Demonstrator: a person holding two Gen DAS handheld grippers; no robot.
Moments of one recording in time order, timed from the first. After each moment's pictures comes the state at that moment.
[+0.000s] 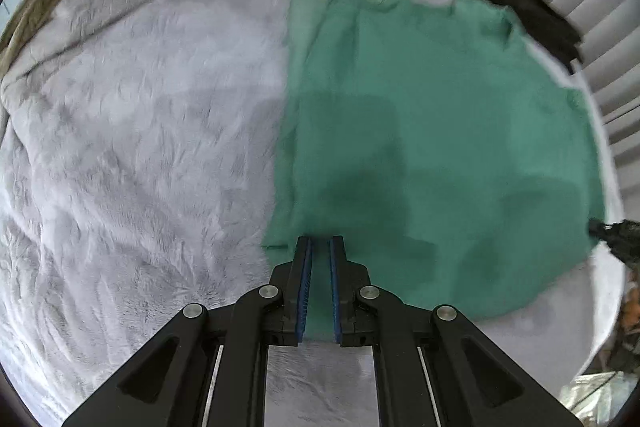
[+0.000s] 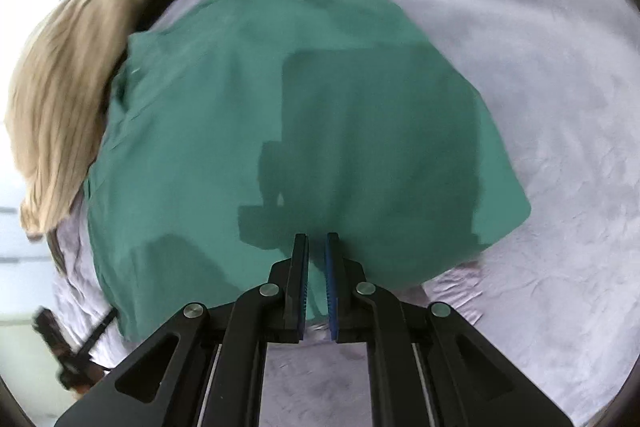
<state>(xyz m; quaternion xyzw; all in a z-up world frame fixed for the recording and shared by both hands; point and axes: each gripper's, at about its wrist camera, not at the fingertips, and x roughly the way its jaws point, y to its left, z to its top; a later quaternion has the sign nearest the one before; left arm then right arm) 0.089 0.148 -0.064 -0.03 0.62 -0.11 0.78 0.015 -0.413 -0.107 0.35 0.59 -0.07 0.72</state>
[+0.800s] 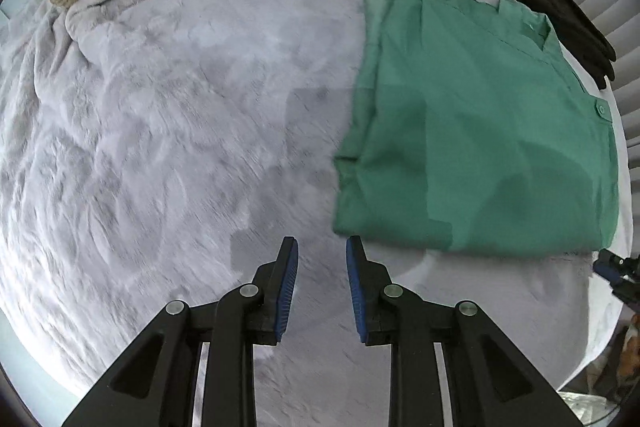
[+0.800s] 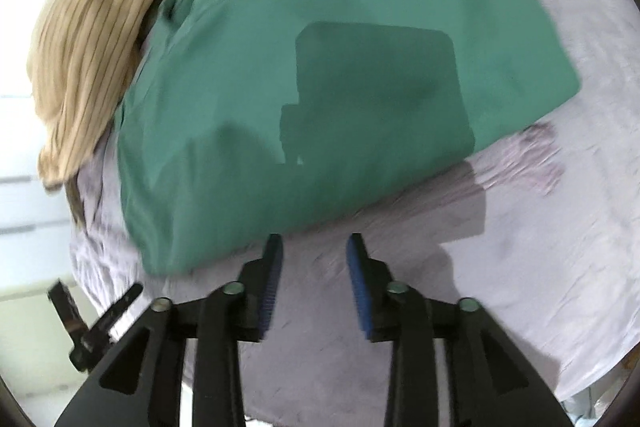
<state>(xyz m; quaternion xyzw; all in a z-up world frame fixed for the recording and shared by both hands) 0.055 0.172 -0.038 -0.05 0.65 -0.05 0.75 -0.003 -0.310 -0.076 0.34 0.64 -0.01 0.69</state>
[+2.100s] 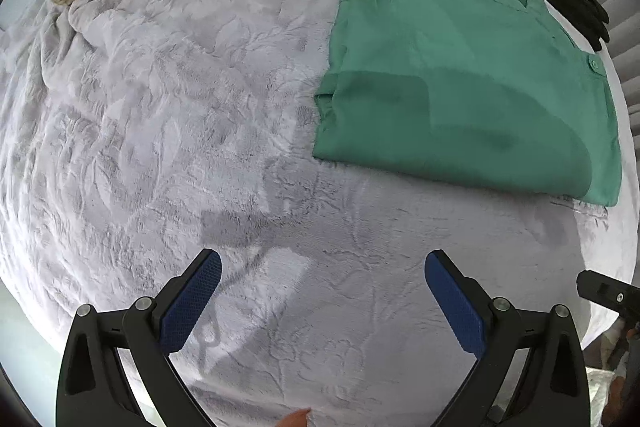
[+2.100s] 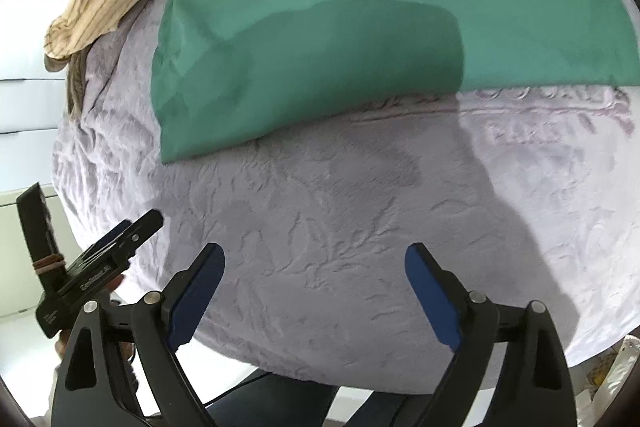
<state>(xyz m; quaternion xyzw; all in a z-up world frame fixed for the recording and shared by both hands) 0.010 0.161 -0.030 -0.01 0.67 -0.05 0.74 -0.014 -0.184 -0.065 0.25 0.70 0.07 0.66</state>
